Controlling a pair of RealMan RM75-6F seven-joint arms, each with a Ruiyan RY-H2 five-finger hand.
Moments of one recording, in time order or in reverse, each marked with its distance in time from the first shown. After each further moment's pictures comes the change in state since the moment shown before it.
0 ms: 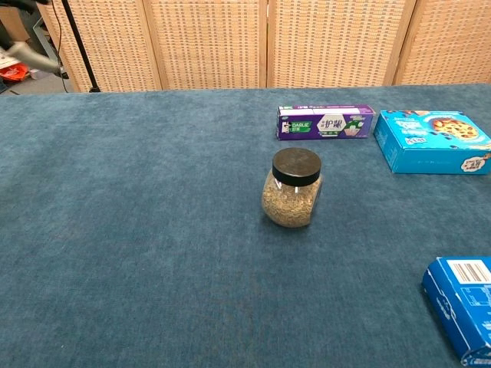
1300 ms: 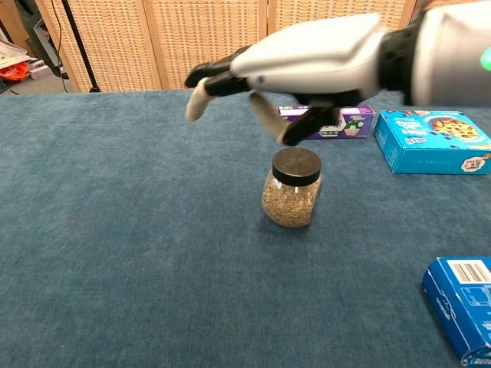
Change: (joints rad) left arm 0.472 0.233 0.171 -0.254 0.196 0.441 0.066; right arm 0.721 -0.326 0.100 -0.241 0.298 -0.725 -0.609
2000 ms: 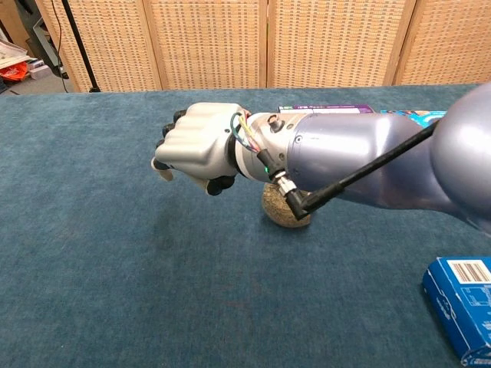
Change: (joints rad) left arm 0.011 0.014 -0.032 0.014 -0.018 -0.057 -0.038; right arm 0.377 -0.424 -0.107 0.301 0.602 0.224 -0.652
